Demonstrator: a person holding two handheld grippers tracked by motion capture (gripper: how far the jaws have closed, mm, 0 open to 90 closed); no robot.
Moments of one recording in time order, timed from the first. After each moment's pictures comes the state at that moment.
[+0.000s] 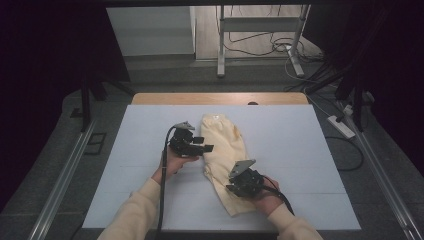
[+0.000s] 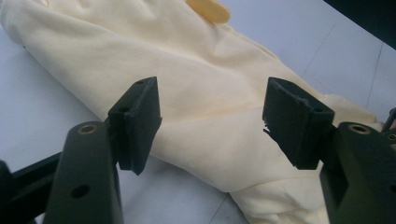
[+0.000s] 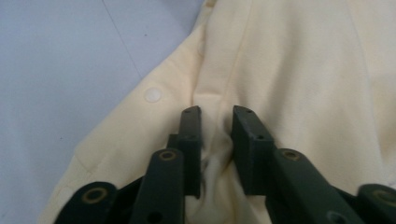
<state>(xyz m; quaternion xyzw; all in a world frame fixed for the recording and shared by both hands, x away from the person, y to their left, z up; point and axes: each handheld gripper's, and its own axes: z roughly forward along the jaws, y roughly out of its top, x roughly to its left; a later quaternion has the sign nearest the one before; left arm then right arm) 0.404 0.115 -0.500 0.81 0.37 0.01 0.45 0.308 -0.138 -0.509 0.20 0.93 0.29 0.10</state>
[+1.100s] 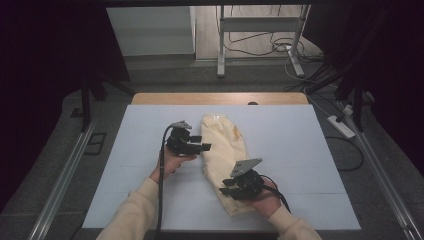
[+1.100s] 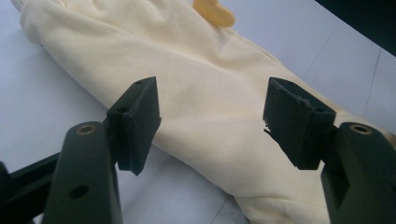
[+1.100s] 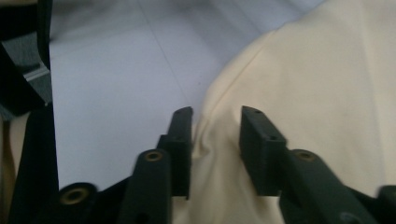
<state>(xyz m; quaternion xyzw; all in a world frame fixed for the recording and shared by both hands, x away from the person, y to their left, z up) 0.404 0.124 -0.498 0.80 0.38 0.01 0.46 0.300 -0.138 -0.497 0.18 0.91 0.38 0.04</state>
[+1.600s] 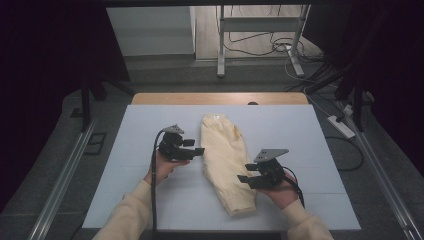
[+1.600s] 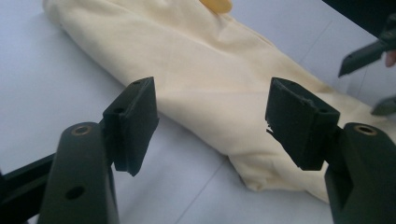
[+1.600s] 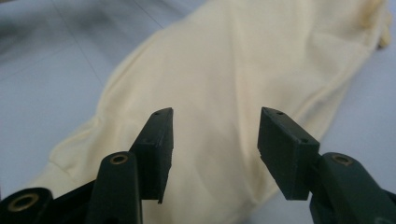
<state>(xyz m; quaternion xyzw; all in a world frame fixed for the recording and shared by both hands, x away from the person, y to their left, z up) 0.379 0.146 -0.495 0.80 0.38 0.02 0.46 0.325 -0.193 -0.486 0.28 0.87 0.39 0.08</state>
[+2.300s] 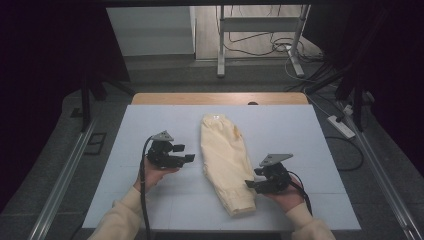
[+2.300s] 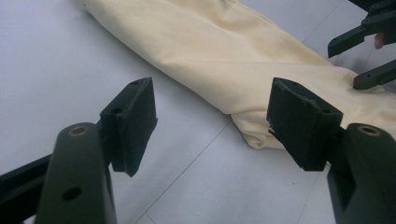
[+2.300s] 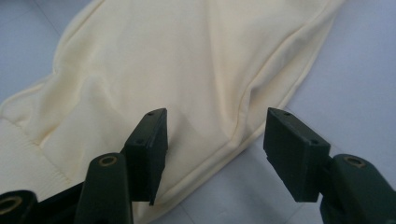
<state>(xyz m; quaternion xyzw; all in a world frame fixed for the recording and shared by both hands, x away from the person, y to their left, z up) 0.354 0.167 -0.495 0.81 0.38 0.04 0.45 0.321 -0.212 -0.503 0.31 0.88 0.36 0.08</state>
